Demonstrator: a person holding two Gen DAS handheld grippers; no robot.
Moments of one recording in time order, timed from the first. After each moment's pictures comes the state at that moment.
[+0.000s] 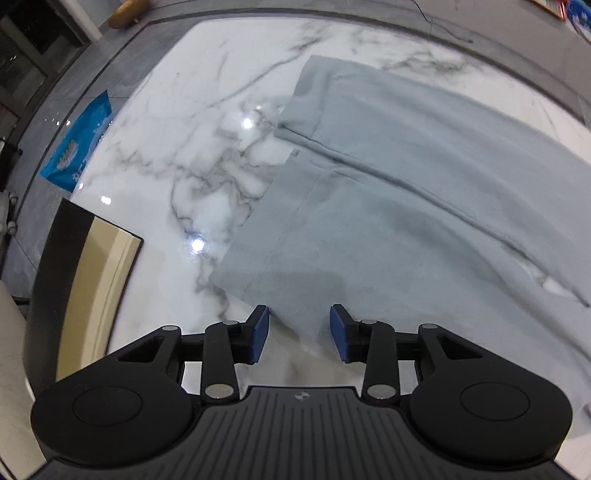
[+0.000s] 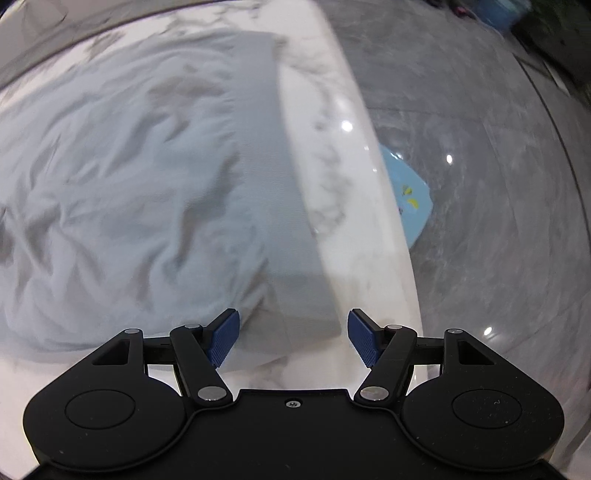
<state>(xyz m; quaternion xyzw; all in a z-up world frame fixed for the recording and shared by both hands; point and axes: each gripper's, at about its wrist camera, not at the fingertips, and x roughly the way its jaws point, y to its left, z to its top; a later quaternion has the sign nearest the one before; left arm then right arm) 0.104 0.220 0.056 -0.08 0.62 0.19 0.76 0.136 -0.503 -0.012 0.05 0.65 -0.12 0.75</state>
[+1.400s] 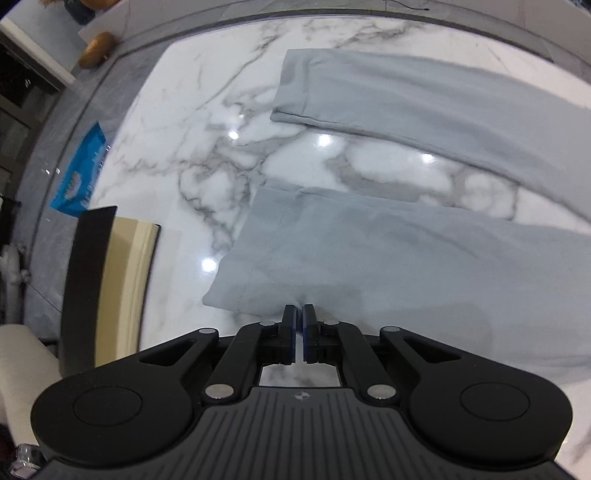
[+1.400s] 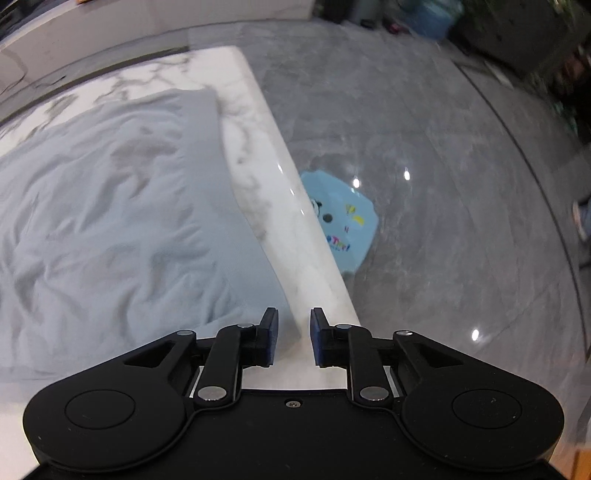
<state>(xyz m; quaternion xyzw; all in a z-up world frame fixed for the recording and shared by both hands) 0.070 0.195 0.080 0.00 0.63 0.13 0.76 0.074 -0.486 0.027 0.02 0.59 -0.17 0.79</state>
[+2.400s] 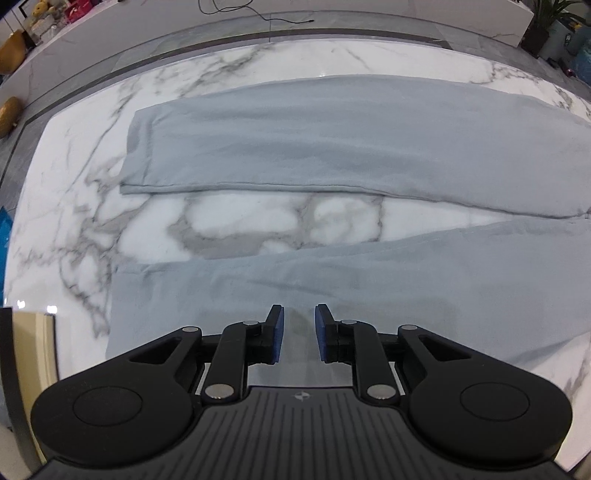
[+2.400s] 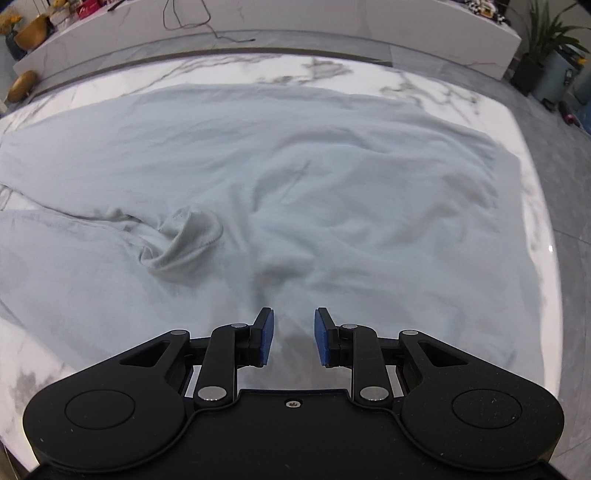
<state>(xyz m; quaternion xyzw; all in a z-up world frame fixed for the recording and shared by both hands) 0.101 0.129 0.057 0.04 0.61 -0.02 0.79 0.133 -0.320 0.003 -0.03 0.58 0.07 0.81</state>
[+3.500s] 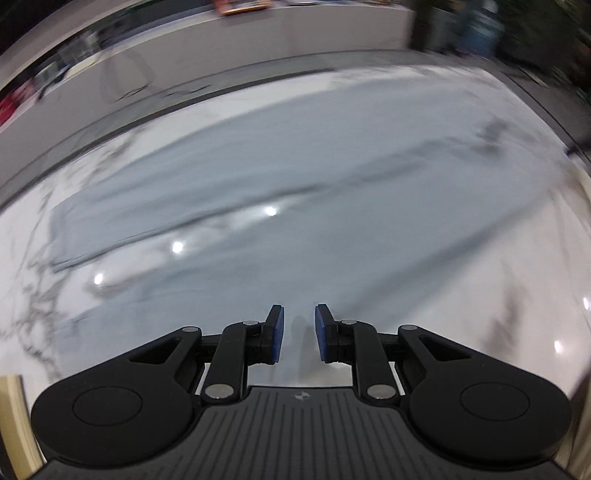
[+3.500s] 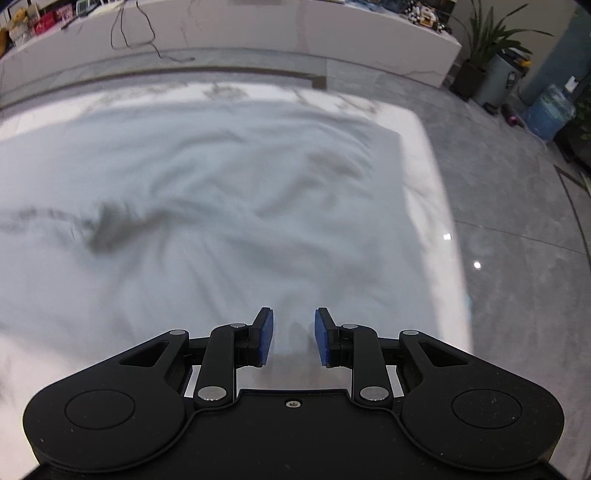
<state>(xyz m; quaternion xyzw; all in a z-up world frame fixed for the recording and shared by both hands) 0.017 0.033 0.087 0.13 0.52 -0.19 0.82 0.097 -0.410 0.041 -0.06 0.56 -0.01 0.82</state>
